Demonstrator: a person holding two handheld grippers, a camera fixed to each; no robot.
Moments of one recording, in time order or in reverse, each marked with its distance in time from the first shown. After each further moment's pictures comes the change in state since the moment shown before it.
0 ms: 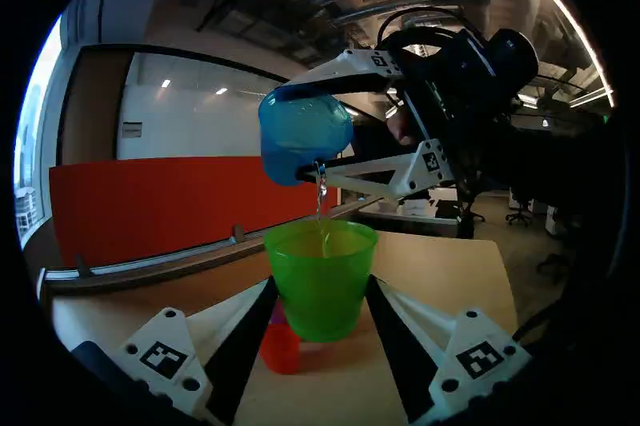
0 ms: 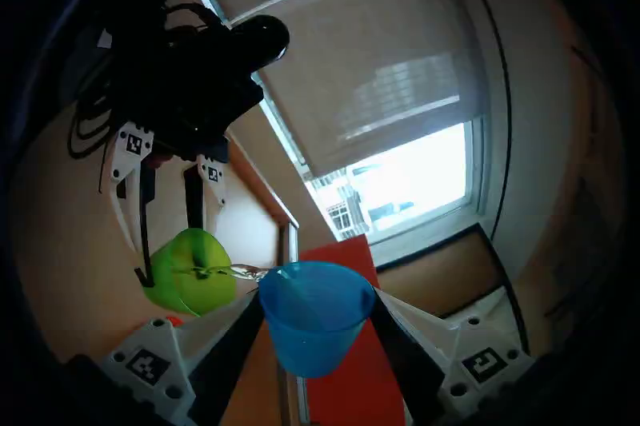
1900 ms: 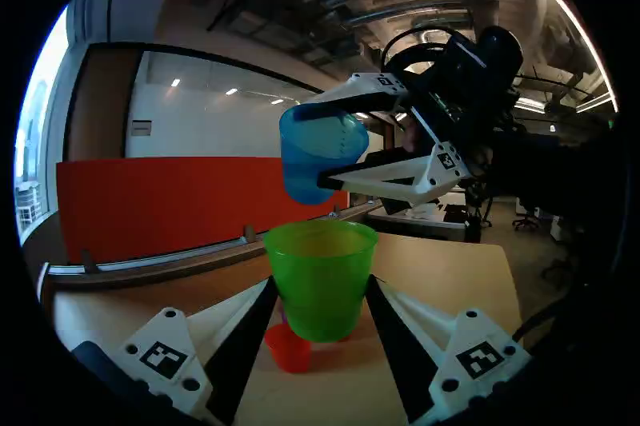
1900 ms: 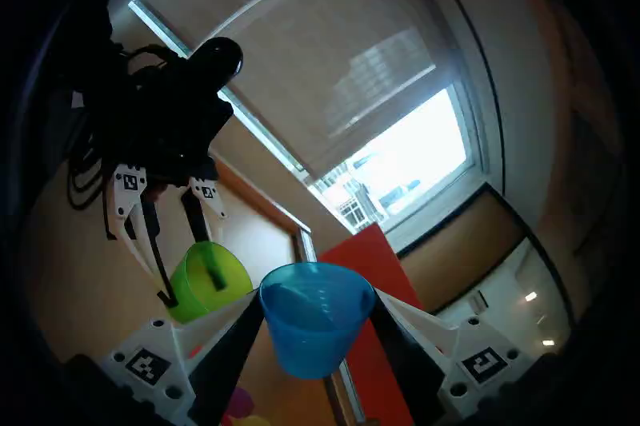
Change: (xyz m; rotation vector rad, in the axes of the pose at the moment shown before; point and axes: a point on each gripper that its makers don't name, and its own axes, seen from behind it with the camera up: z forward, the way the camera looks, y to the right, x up) left arm 0.002 -0.016 -0.009 0.035 0.009 -0.023; right arm -0.005 -0.010 0.007 0.026 0.020 0.252
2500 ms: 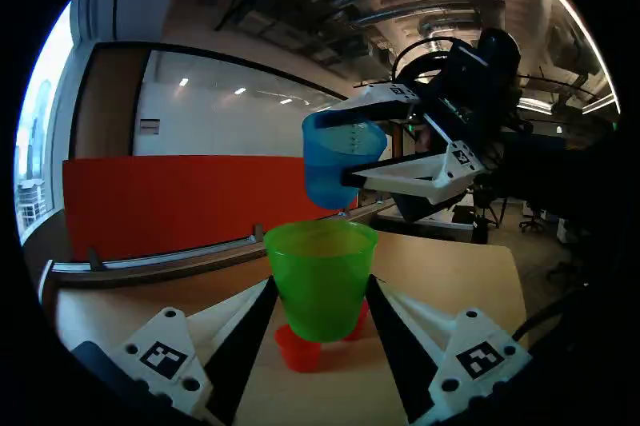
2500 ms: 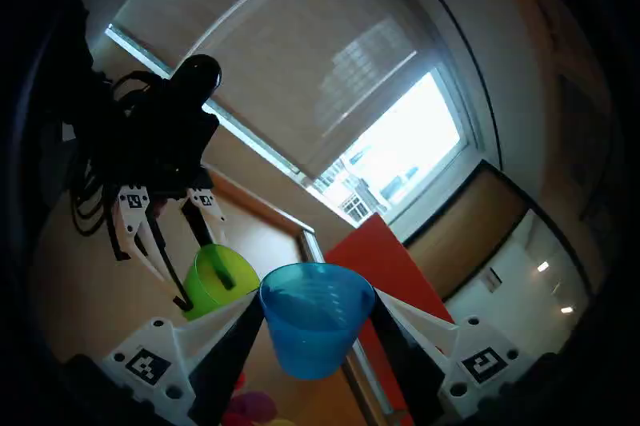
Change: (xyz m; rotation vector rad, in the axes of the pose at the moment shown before) left arm -0.003 -0.016 0.000 0.040 0.000 -0.007; right arm -0.008 -0.003 -0.005 -0.002 0.004 0.132
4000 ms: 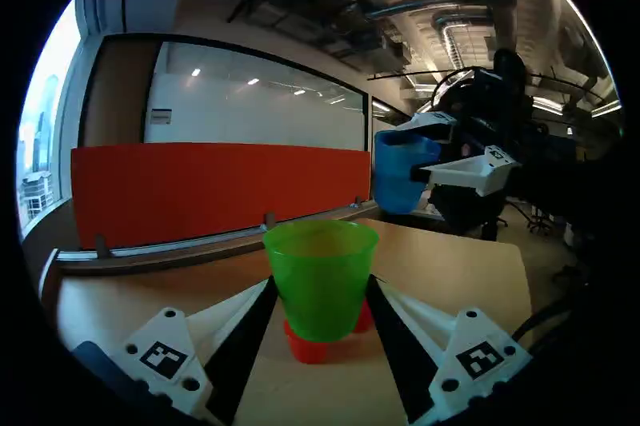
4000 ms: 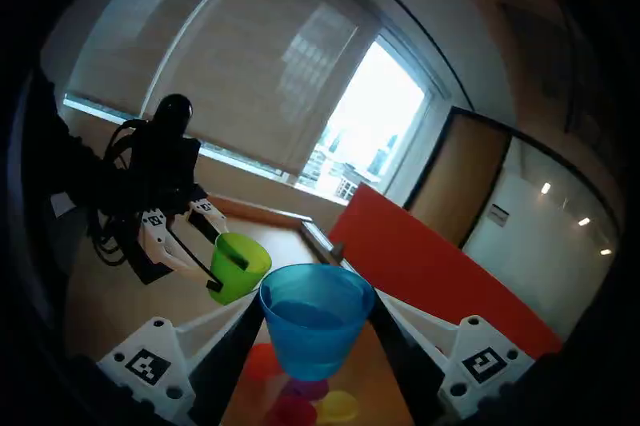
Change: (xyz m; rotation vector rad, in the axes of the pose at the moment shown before) left arm -0.015 -0.013 0.001 0.055 -0.038 -0.023; right arm -0.036 -0.017 -0.064 -0.046 -0.011 0.320
